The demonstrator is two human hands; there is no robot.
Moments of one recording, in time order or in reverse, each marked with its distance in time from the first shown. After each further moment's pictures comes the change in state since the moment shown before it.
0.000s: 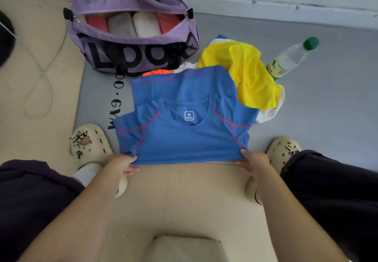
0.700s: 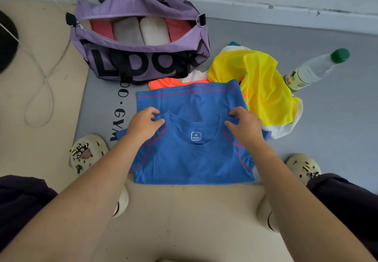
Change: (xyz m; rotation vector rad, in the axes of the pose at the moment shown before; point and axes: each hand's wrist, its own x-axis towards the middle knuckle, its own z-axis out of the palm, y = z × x) left_hand 0.000 0.136 0.039 0.615 0.201 0.860; right_hand -0.011 -0.109 0.090 -0.885 0.082 -1.032
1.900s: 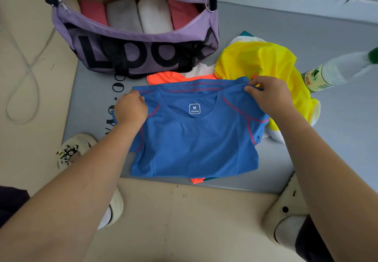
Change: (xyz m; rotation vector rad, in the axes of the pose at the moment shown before) left_hand 0.058 -0.007 -0.005 0.252 0.293 -0.094; right_hand 0.090 -0.008 -0.040 -0.079 0.028 -0.139
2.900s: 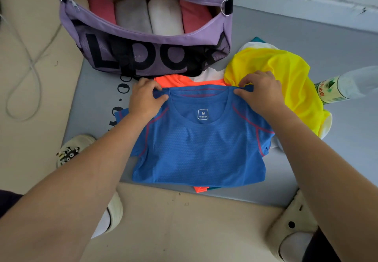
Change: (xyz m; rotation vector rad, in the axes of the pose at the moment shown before) left_hand 0.025 0.011 0.010 -0.300 -0.037 0.198; right_hand 0.028 -0.031 0.023 -0.181 -0.001 -0.147
